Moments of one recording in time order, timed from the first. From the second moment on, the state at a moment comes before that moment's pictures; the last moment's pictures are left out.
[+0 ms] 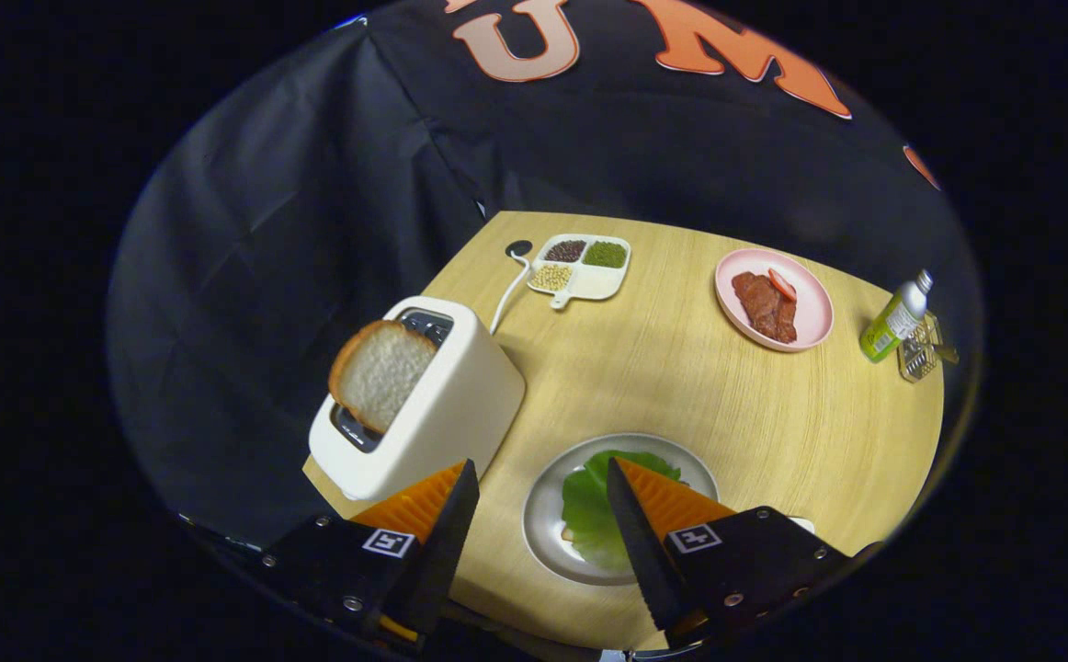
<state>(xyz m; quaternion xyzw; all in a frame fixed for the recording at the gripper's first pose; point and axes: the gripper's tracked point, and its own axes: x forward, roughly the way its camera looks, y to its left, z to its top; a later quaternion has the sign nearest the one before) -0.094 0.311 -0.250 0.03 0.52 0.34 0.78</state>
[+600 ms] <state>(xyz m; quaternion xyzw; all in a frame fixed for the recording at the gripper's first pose) -0.091 0.427 -0.200 0.04 0.55 0.33 0.76</state>
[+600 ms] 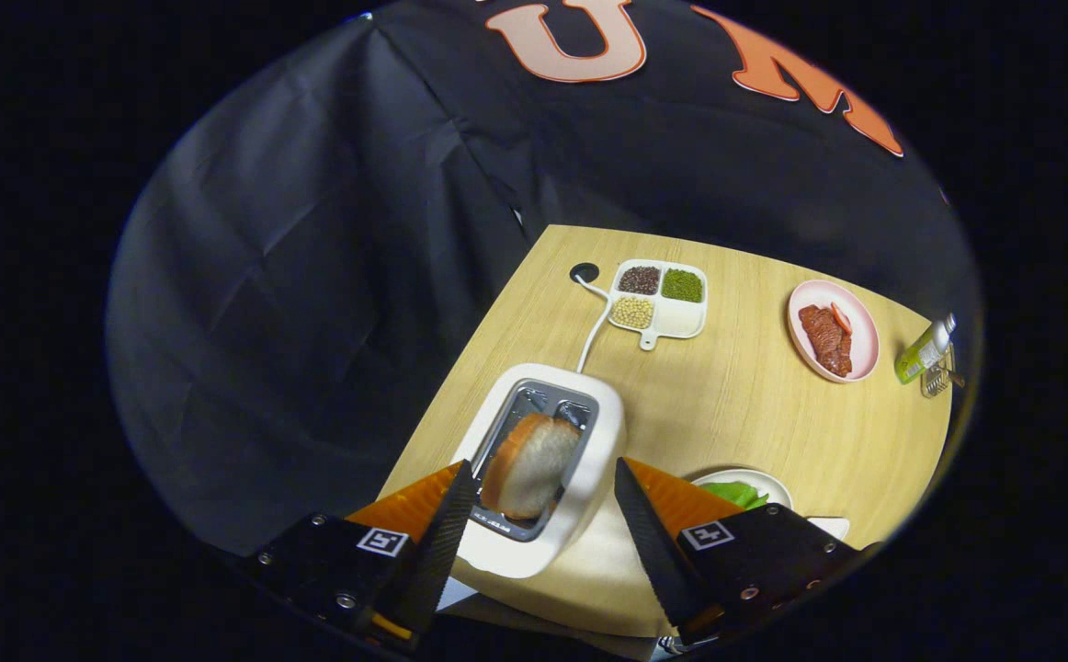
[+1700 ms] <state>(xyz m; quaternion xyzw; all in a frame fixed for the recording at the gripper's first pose) -0.108 0.434 -0.236 0.05 0.64 0.29 0.71</state>
